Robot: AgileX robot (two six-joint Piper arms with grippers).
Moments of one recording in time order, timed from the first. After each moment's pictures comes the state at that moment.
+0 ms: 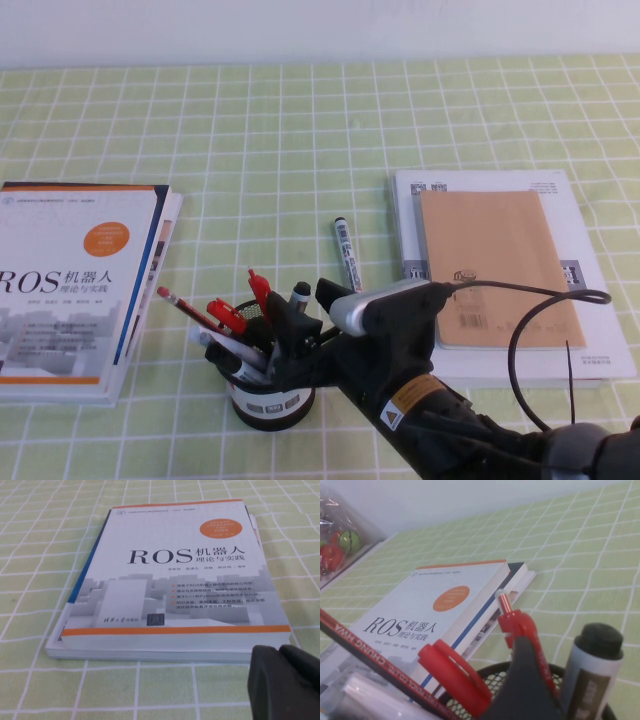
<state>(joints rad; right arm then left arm) 1.04 1.90 -0.73 0.38 -1.05 0.27 0.00 -0.02 0.03 -0.06 0.39 0.16</state>
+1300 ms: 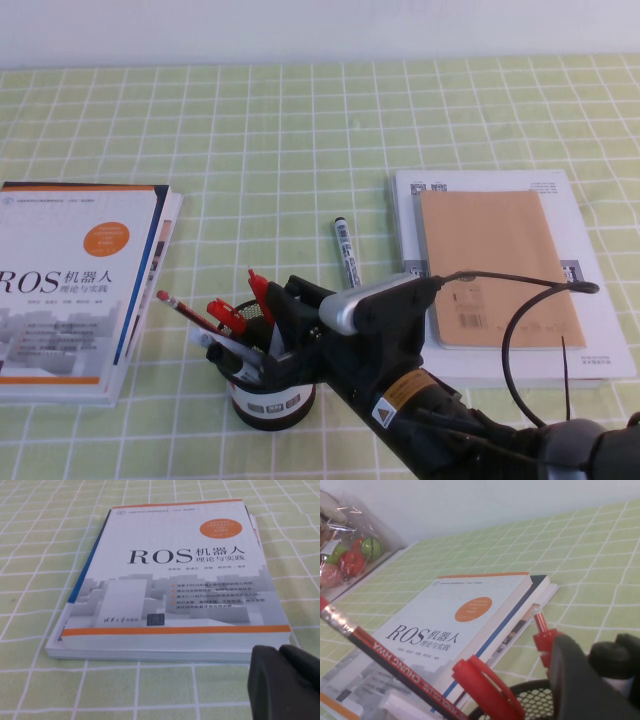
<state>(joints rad) 1.04 1.90 -0.75 0.33 -1.07 0.27 0.00 -0.02 0.03 -0.06 0.39 0.16</state>
